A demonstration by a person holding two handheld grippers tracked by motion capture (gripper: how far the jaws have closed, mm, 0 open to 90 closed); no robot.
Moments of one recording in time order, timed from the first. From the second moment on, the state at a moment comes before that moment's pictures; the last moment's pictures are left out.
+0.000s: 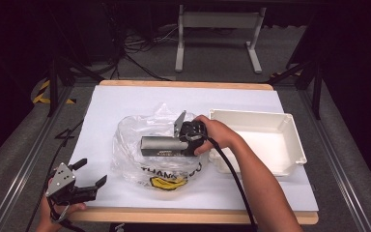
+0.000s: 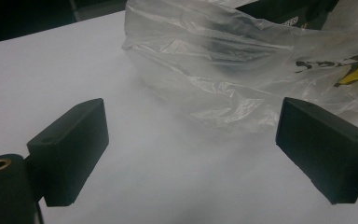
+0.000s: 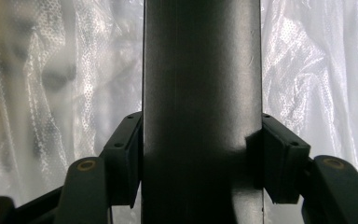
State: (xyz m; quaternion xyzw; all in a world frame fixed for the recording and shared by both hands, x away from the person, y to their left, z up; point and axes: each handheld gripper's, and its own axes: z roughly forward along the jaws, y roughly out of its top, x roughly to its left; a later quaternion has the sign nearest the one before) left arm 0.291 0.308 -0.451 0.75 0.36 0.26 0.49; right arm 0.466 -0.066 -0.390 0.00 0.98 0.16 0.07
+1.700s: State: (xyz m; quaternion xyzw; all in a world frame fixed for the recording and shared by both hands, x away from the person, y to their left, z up) left arm 0.290 0.310 -0.450 0.75 0.36 0.26 0.50; right arm 0.456 -0.065 -0.365 -0.03 0.98 0.18 0.10
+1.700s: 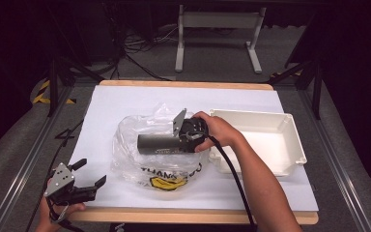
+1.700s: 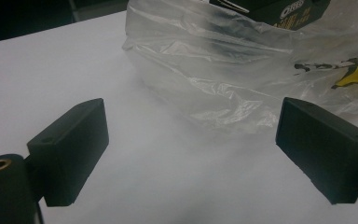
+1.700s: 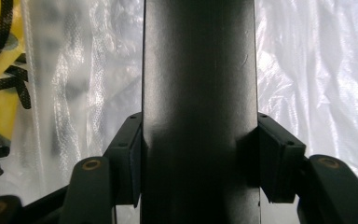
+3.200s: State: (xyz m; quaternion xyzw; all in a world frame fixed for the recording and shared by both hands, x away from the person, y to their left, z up) left arm 0.291 0.311 -0.450 0.75 0.36 0.26 0.50; right arm 0.436 -0.099 -0.304 -0.03 0.96 0.23 0.14
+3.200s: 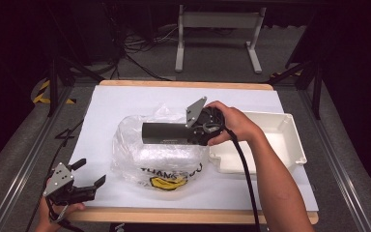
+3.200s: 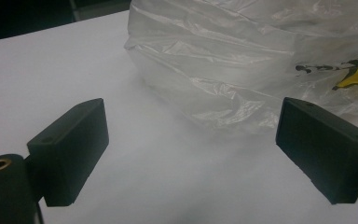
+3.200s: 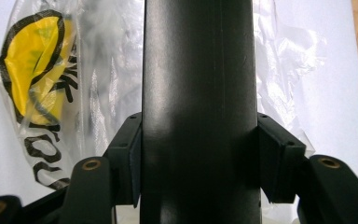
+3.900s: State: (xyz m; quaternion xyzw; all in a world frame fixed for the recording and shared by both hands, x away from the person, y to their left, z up) left arm 0.291 0.311 -0.449 0.75 0.36 0.26 0.50; right arm 0.433 -0.126 -0.291 -0.02 0.97 0.22 0.14
